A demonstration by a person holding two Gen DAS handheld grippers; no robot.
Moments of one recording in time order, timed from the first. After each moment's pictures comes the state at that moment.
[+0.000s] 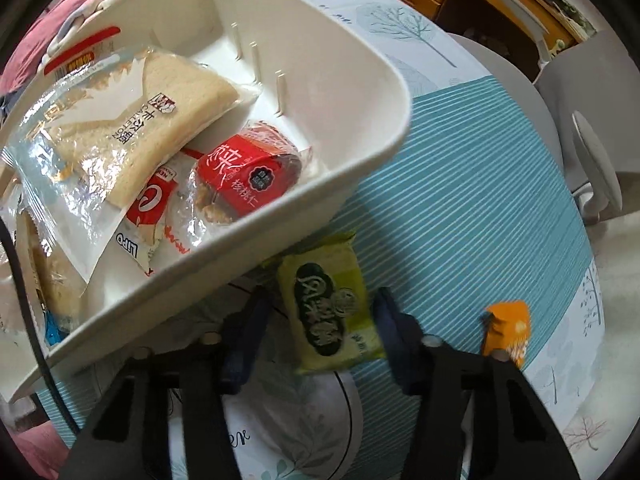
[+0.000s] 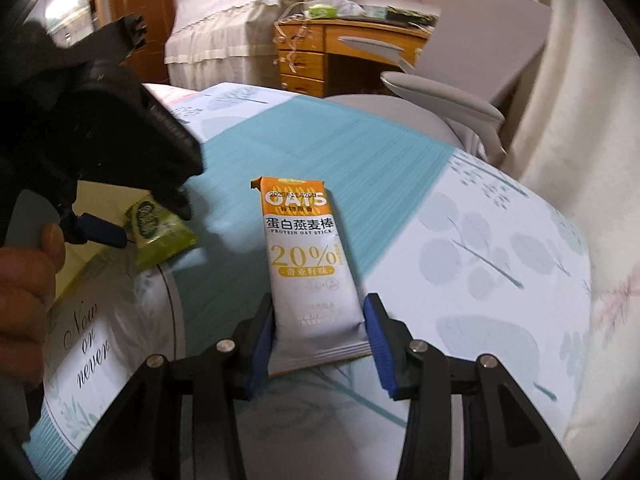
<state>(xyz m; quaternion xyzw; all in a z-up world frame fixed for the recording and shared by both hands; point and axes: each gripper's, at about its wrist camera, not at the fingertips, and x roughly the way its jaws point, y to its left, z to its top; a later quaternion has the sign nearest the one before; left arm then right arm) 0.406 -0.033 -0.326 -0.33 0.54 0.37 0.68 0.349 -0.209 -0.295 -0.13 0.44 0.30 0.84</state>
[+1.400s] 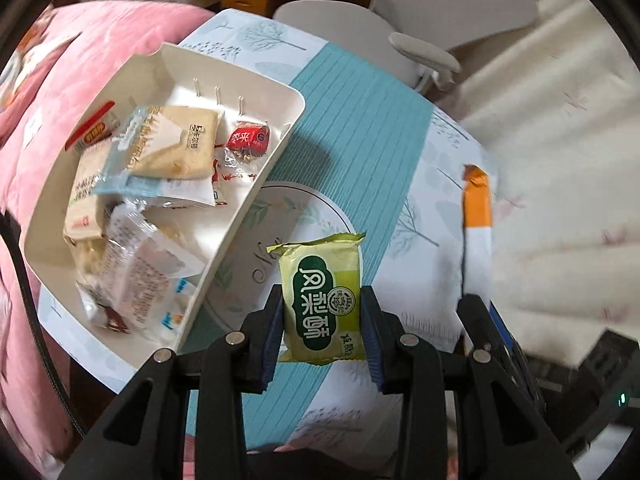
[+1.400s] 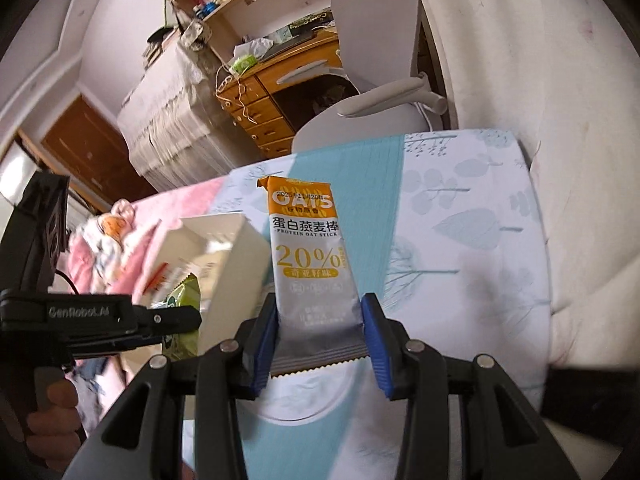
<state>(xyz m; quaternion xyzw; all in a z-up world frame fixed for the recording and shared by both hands) 0.261 -0.040 -0.151 -0.24 0.62 0.08 0.75 0.248 -0.255 -0.149 0.15 0.49 0.24 0.83</state>
